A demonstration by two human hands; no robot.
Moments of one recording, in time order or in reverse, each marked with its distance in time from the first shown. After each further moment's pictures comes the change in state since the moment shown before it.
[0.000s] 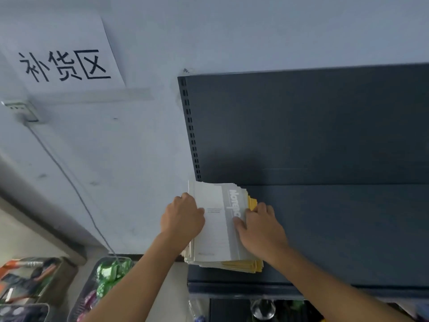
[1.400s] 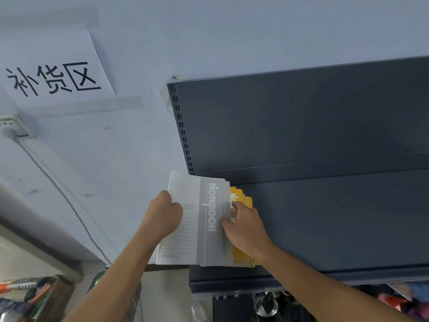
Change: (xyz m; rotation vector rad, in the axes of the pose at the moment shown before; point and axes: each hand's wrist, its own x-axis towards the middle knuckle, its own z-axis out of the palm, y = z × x) left_hand 0.004 -0.032 -0.033 -0.367 -0.054 -0.022; right_hand -0.011 -0.027 0.009 0.535 0.075 0.064
